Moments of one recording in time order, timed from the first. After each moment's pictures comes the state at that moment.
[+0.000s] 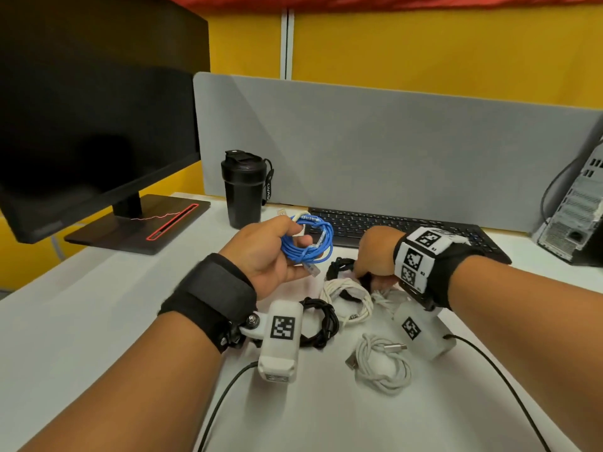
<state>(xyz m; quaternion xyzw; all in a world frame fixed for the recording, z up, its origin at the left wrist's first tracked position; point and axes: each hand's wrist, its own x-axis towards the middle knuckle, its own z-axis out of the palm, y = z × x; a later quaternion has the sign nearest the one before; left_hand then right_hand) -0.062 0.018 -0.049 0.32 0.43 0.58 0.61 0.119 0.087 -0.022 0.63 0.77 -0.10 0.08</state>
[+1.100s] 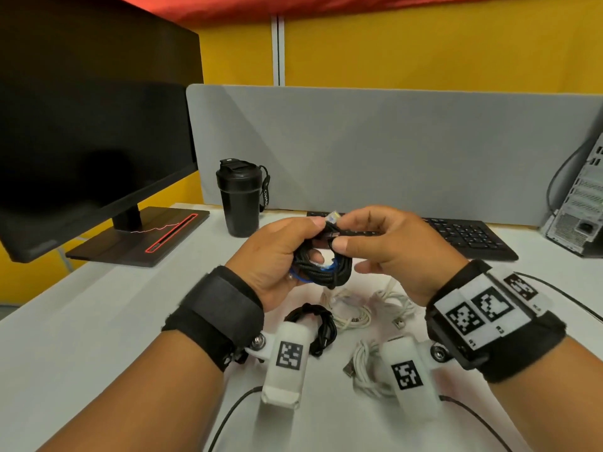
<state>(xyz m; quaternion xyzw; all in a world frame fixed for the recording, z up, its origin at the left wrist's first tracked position) -0.037 0.003 -0.040 0.45 0.38 0.58 0.57 0.143 0.025 -0.015 0.39 0.66 -0.48 -0.42</state>
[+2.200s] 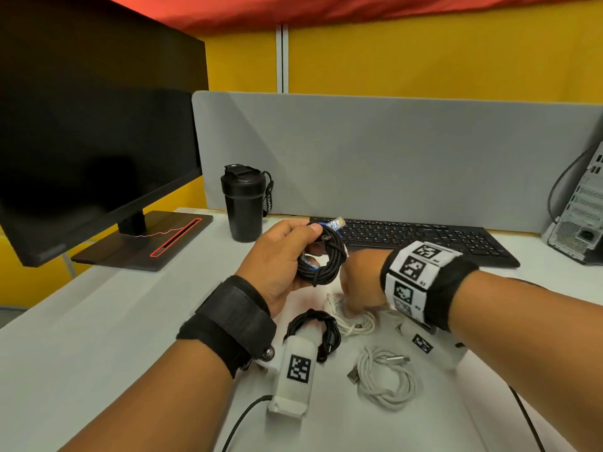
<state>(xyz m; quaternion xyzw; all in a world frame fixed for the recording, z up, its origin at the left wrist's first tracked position) -0.038 0.009 -0.050 0.46 0.42 0.61 0.50 0.104 0.050 -0.018 0.47 0.85 0.03 0.21</state>
